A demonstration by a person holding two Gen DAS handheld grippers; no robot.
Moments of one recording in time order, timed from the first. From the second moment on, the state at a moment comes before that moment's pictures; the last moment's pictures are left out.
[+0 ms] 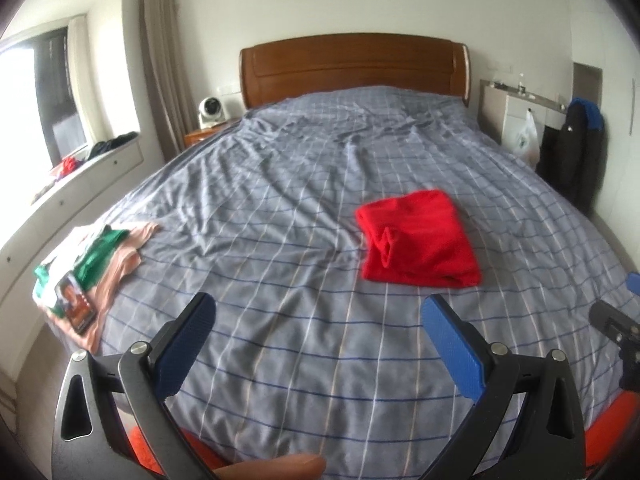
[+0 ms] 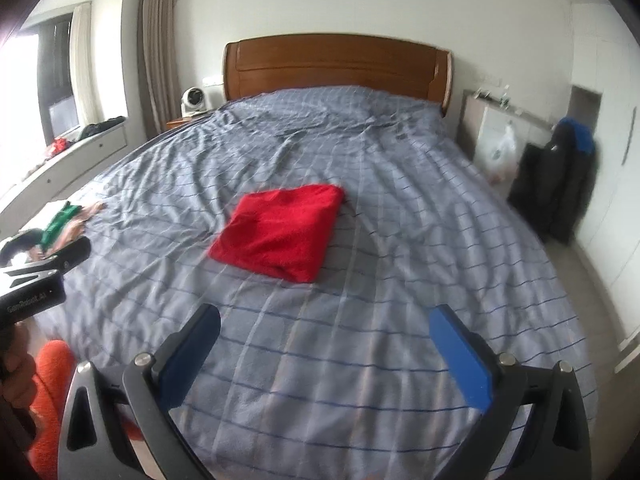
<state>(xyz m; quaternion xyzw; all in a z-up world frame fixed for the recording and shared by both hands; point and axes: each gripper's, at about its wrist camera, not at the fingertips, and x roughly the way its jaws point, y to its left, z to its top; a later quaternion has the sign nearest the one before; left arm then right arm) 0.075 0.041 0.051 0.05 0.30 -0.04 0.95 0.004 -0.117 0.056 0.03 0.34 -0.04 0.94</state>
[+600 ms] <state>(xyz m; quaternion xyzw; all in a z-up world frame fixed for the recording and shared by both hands) 0.068 0.028 0.050 0.07 0.33 -0.04 0.94 -0.005 -0.102 0.061 -0.01 0.33 -0.06 0.94</state>
